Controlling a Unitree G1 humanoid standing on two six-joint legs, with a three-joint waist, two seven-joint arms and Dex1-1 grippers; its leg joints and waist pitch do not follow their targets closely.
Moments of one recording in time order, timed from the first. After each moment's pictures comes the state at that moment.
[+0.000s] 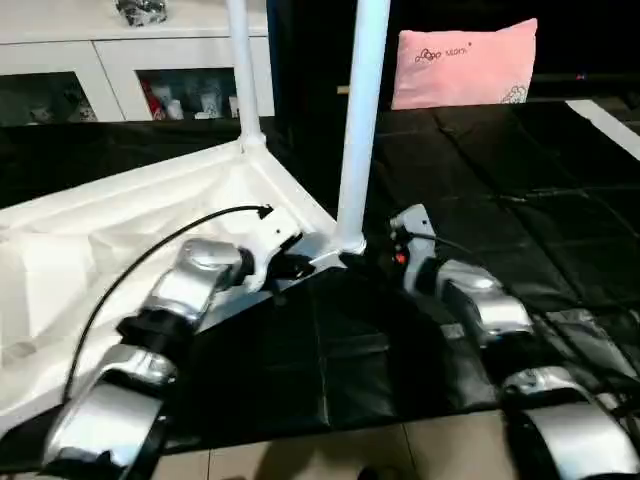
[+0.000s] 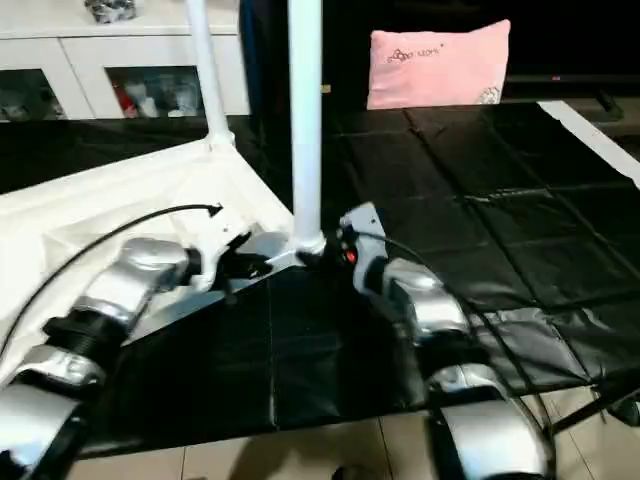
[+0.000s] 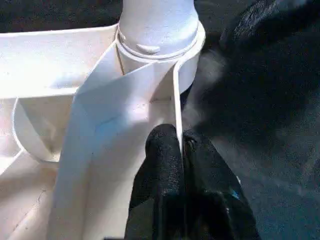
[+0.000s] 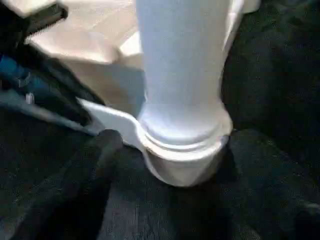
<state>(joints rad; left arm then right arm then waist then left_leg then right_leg) -0.69 0.34 -0.23 0.72 0.03 0.17 -1.02 -0.66 -0.24 0.08 0.86 0.12 0.03 0.93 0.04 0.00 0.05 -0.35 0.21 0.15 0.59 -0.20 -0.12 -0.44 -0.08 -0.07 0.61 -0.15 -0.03</state>
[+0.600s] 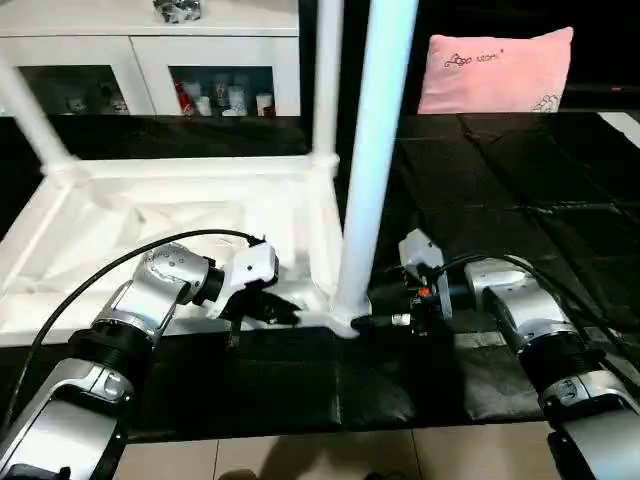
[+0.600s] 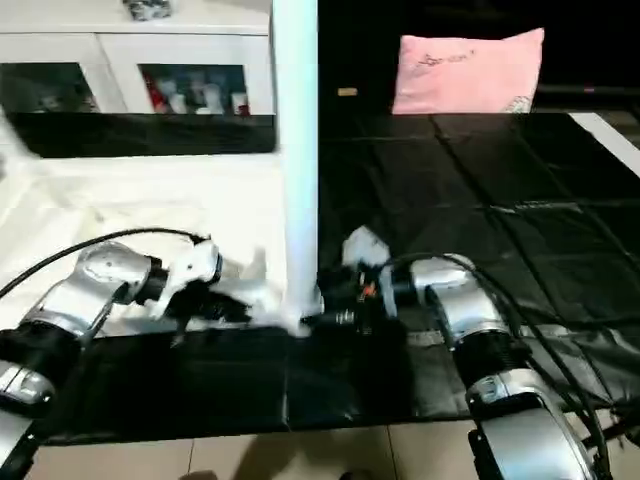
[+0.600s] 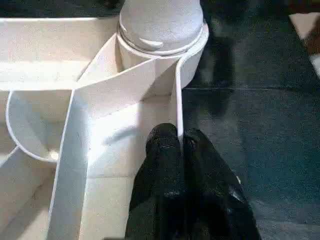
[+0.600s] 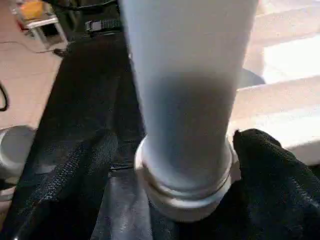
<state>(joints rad) -0.63 0.47 -0.33 0.64 -0.01 -0.01 -1.43 -0.62 -0.35 0.21 0.71 0.15 0.04 1.41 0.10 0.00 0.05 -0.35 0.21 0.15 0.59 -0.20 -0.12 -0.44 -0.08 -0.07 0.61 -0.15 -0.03</state>
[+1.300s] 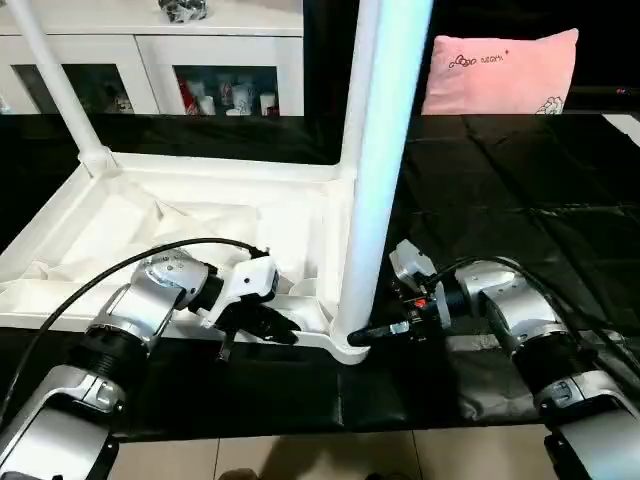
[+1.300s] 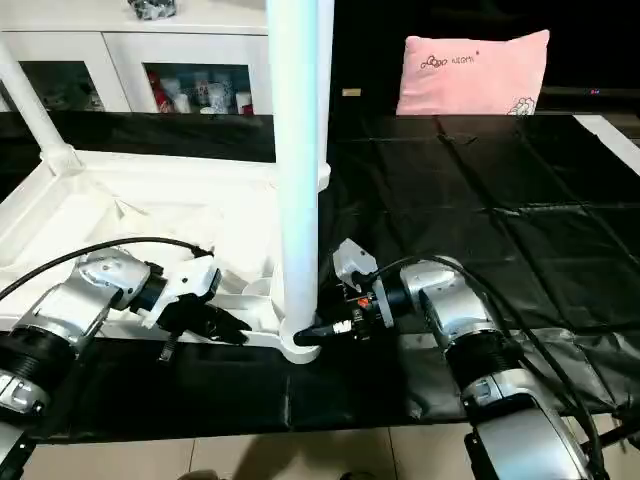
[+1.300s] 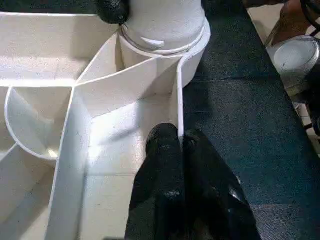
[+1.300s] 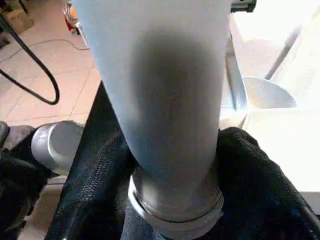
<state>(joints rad) -0.60 0.50 -0.35 0.57 -0.02 -0.01 -1.50 -0.61 -0.35 0.25 0.66 0.16 0.10 1.53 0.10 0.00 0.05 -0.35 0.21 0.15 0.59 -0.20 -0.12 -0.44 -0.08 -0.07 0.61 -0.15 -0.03</state>
